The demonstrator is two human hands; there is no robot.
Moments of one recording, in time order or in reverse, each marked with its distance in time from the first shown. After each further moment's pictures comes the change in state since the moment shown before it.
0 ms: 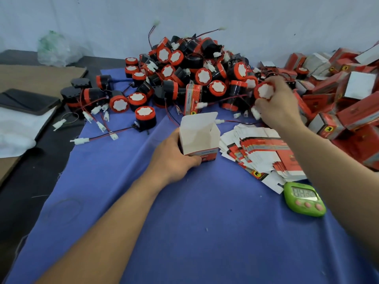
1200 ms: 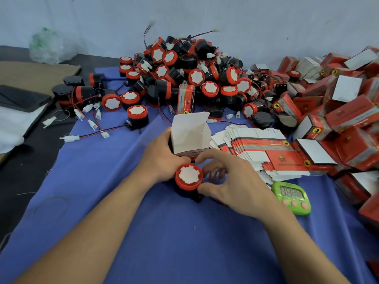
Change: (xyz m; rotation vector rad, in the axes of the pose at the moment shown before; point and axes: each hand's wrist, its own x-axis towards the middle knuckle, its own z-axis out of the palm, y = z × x) left_hand -0.002 0.003 0.001 0.036 0.032 0.024; right_hand -0.168 -0.040 -0.010 0.088 -0.651 -0.219
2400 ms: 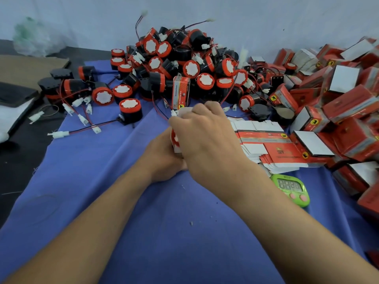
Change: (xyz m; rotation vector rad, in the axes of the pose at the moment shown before) left_hand -0.001 0.013 0.003 0.274 -0.195 0.167; right_hand 0.039 -0.088 -0.003 -0.833 0.183 -0.241
